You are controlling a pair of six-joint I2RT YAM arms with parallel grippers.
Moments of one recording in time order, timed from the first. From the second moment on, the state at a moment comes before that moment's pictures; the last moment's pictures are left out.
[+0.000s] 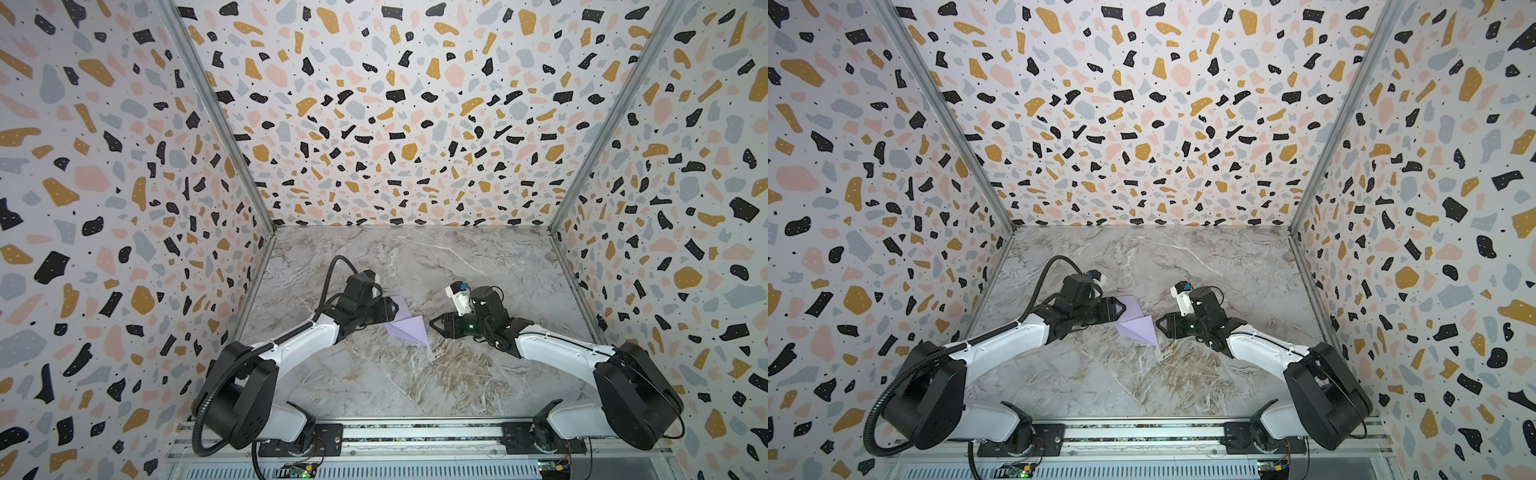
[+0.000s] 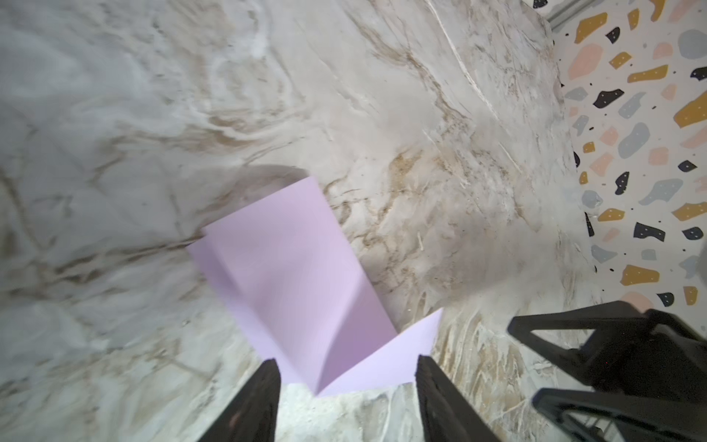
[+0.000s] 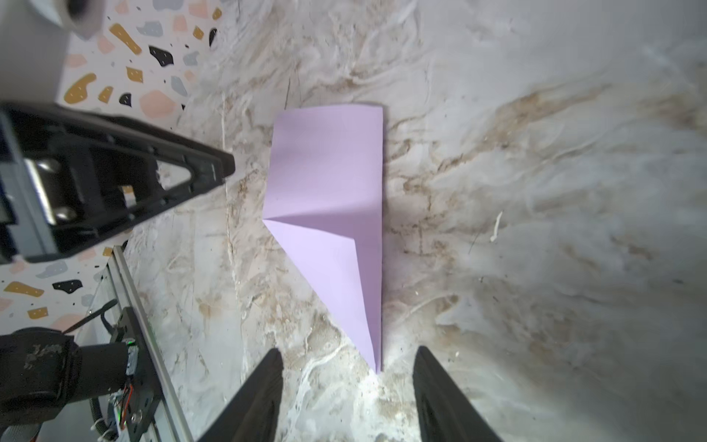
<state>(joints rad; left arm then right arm) -0.49 1.39 0.73 -0.13 0.25 -0.60 0.60 1.37 0.64 0.07 -0.39 0.44</state>
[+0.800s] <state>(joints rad) -0.49 1.54 0.52 0.35 0.50 -0.75 0.61 1.36 0.61 0.24 -0.30 0.36</state>
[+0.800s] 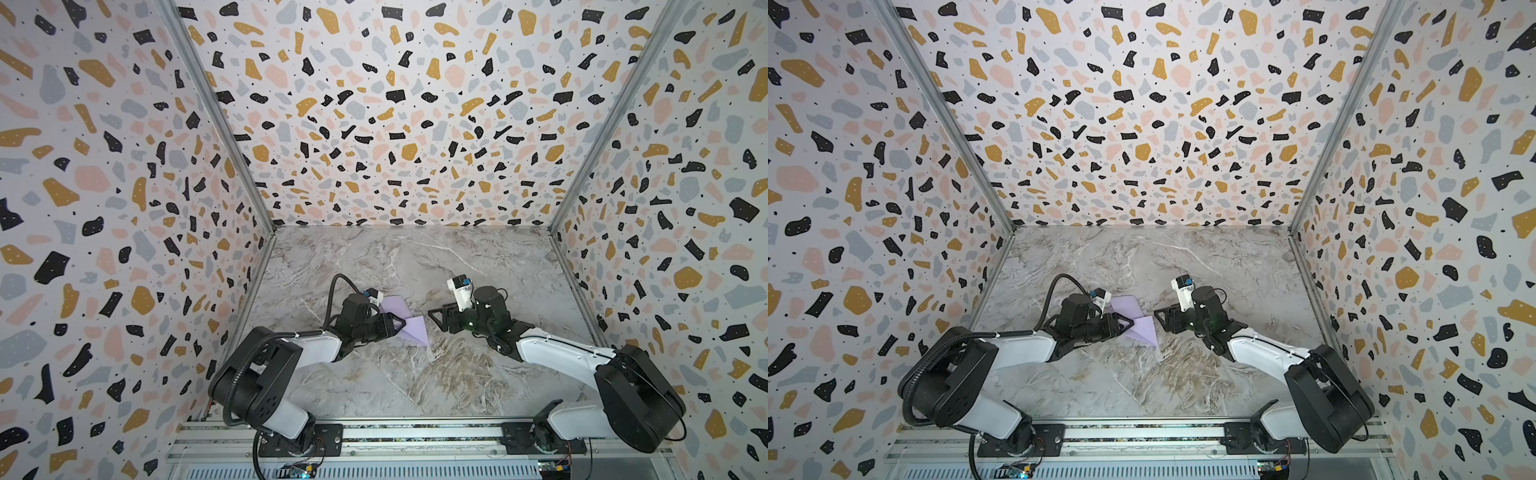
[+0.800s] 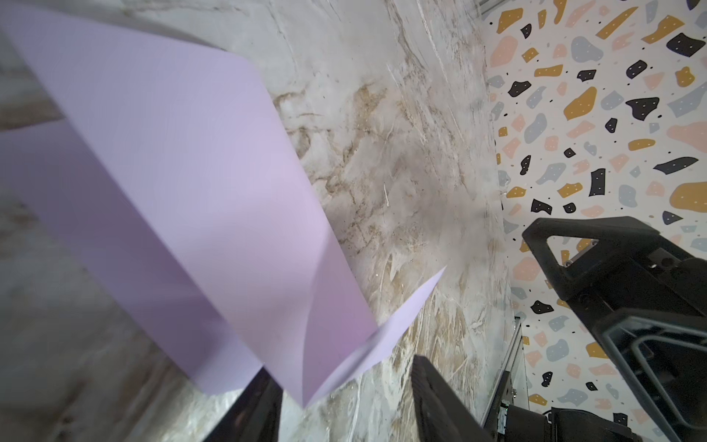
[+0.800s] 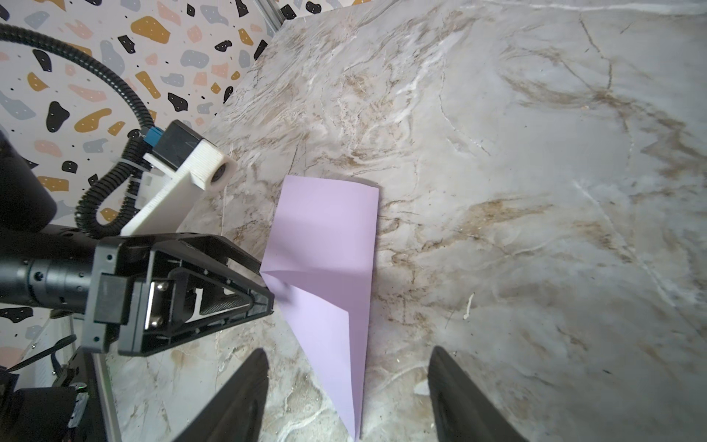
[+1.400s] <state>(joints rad) -0.49 1.61 0.54 0.43 0.52 -0.79 0.69 1.39 0.61 0.33 -0.26 0.22</state>
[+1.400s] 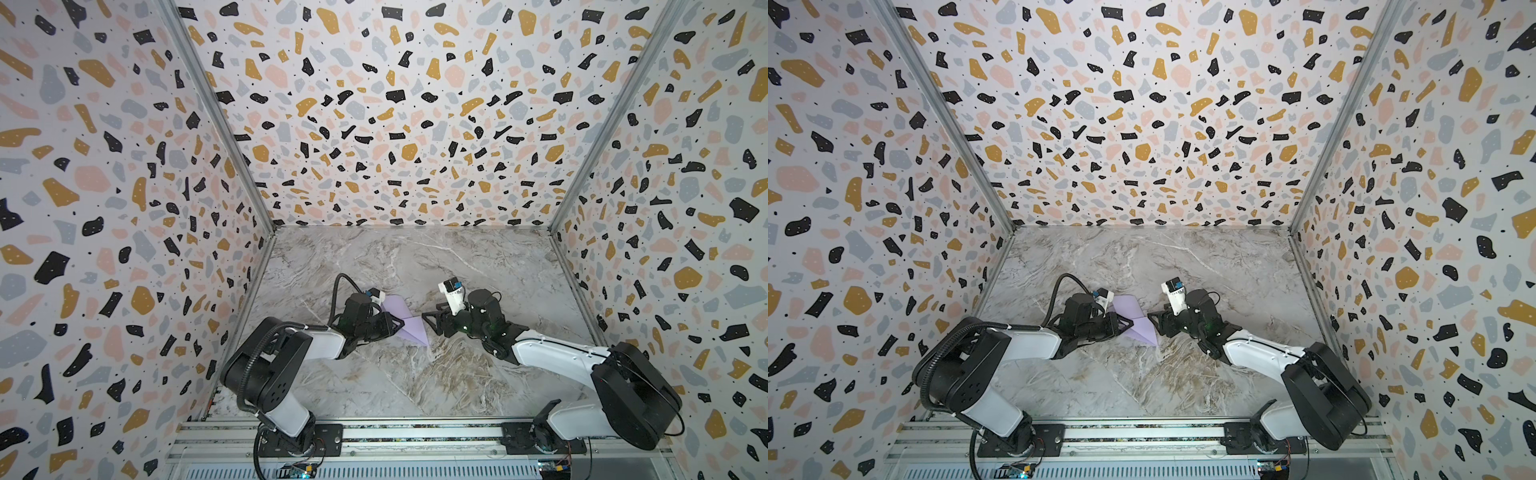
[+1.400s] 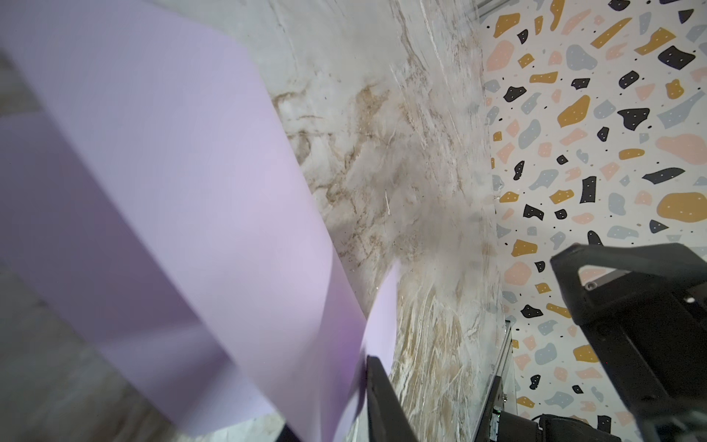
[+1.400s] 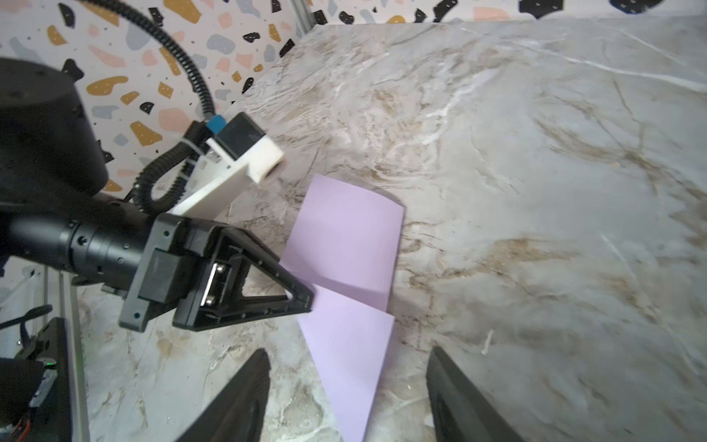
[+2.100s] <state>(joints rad) -0.49 1.59 0.56 0.35 0.45 -0.90 0.94 1.76 0.55 0.69 0.04 -0.22</state>
